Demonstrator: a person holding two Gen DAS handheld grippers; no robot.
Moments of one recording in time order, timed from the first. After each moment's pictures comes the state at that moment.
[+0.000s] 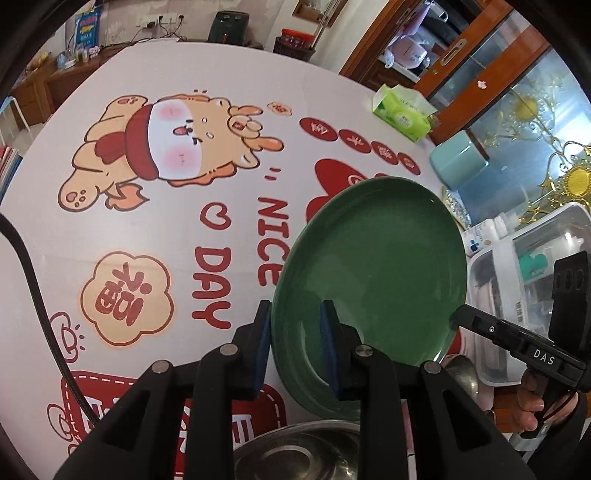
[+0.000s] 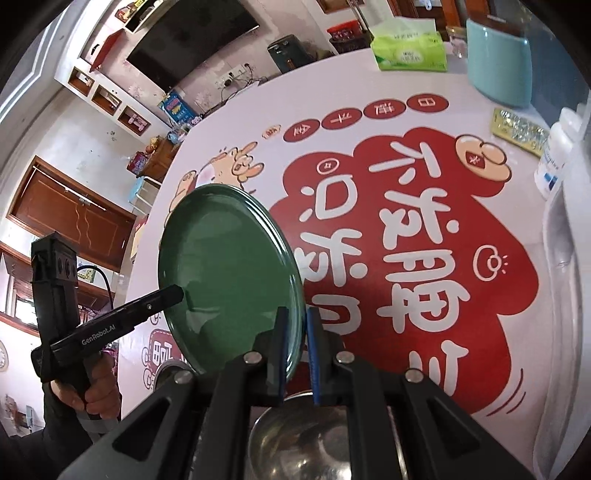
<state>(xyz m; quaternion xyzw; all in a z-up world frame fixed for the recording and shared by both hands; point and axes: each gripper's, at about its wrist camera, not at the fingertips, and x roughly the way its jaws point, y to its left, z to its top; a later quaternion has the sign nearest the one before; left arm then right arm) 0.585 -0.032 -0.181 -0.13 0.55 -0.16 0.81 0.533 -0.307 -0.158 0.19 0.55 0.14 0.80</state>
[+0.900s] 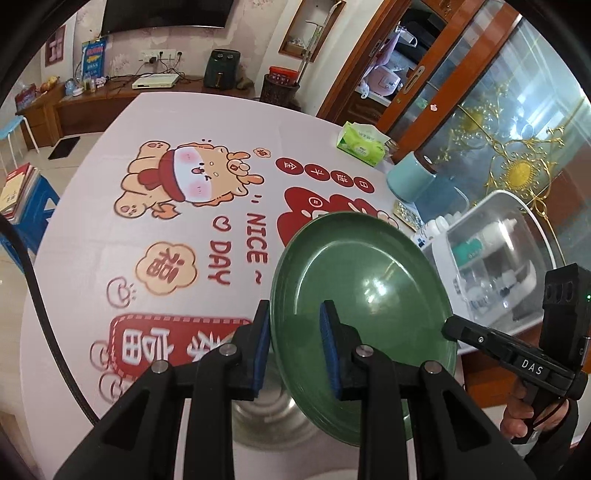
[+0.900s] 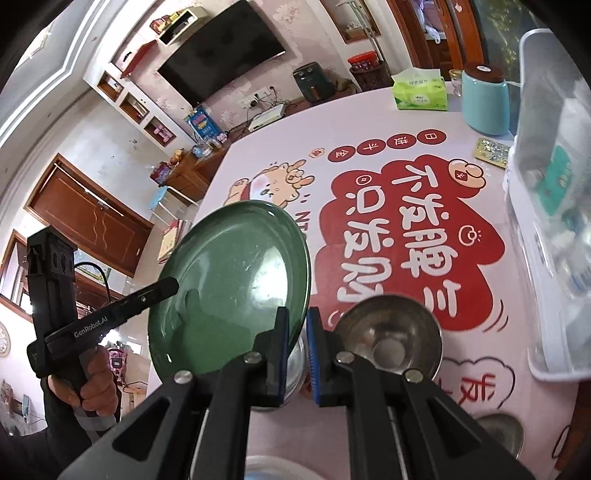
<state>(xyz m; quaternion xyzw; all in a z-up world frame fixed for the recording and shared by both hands) 0.468 -0.009 -0.066 -0.12 0.49 -0.16 0.85 0.422 -0.288 -0.060 0.19 0.50 0.16 0.83</state>
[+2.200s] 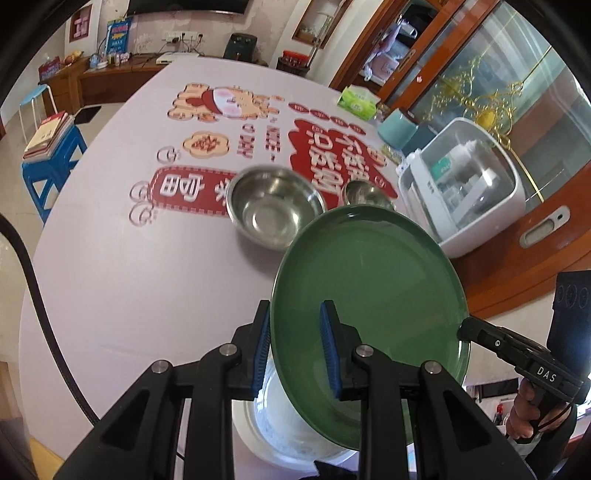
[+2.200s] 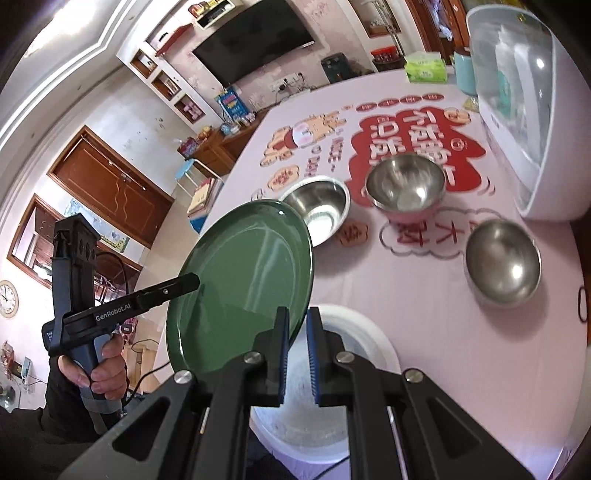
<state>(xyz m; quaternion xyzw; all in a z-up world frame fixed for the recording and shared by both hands) 0.234 0.022 -0.088 -0.14 0.52 -0.15 0.83 0.203 -0.262 -0.057 0.17 0.51 0.20 0.82</state>
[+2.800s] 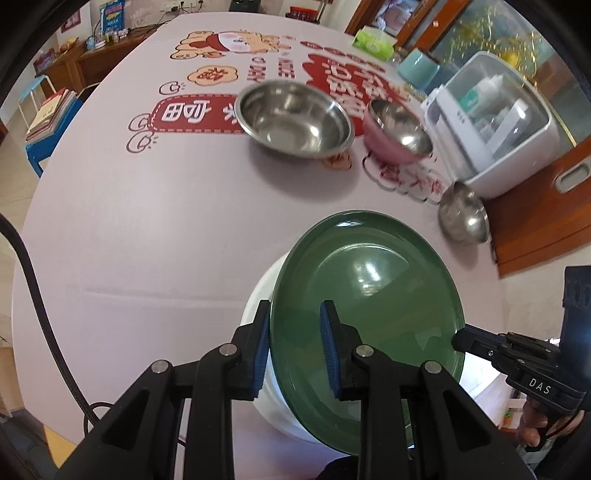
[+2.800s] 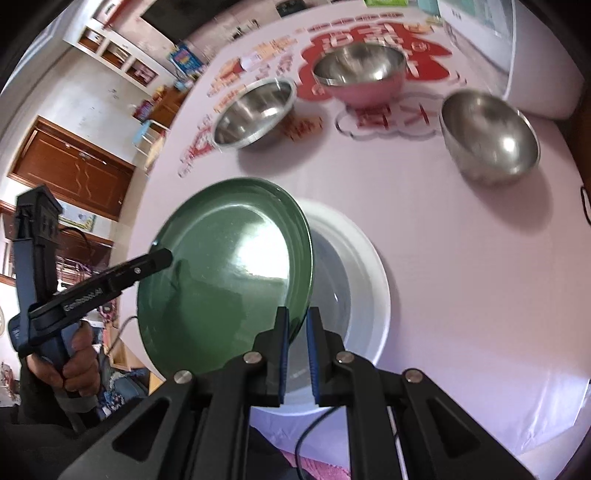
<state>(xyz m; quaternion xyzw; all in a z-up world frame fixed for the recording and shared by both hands) 0.206 -0.003 -0.161 -0.08 0.59 -0.13 0.79 0.166 -0.254 -0.145 0.16 0.62 0.14 0.76</state>
